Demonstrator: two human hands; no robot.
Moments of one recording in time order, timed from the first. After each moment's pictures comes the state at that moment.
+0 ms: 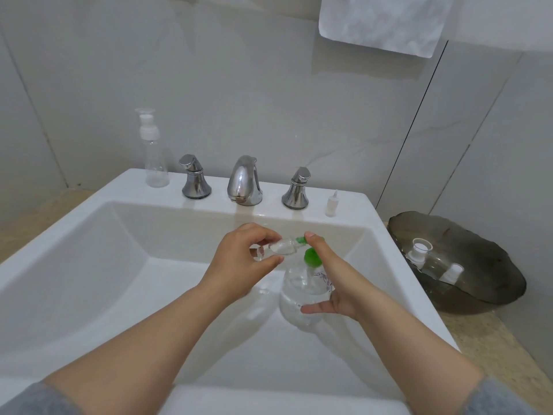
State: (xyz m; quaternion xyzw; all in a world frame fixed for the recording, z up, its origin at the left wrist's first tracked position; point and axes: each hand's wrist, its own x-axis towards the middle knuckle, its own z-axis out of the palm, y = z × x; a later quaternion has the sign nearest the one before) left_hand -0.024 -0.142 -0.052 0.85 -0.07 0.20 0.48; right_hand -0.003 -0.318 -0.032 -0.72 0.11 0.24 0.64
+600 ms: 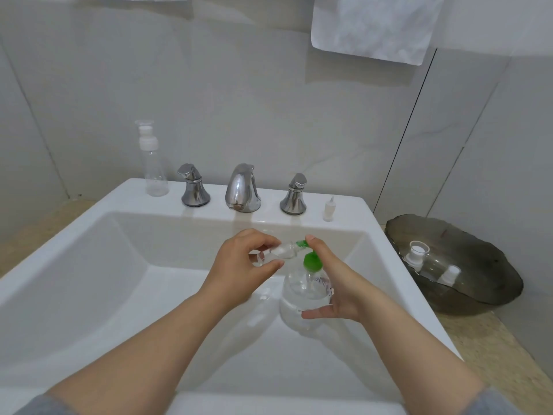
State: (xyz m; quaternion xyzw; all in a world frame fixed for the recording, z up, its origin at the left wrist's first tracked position) left_hand -0.026 -0.143 -0.050 0.85 -0.07 0.20 0.48; right_hand -0.001 -0.322 -0.032 -0.70 0.11 0.27 0.66
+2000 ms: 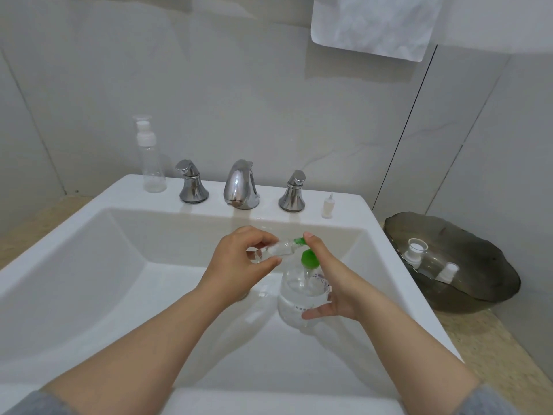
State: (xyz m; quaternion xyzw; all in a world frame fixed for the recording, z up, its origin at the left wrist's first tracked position) left_hand -0.025 -0.143 -0.050 0.85 -0.07 0.19 0.49; right_hand -0.003 -0.321 -0.032 -0.72 0.11 0.27 0.63
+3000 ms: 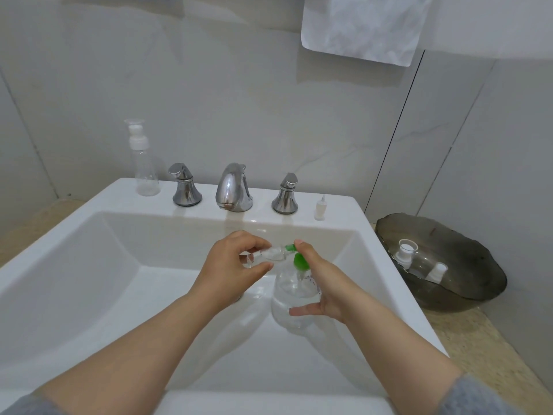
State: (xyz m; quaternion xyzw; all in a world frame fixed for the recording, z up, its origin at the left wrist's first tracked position) left_hand -0.027 -0.143 -0.052 0.86 -0.07 0.19 0.47; right_hand -0.002 -0.319 -0.037 -0.70 0.12 0.24 0.66
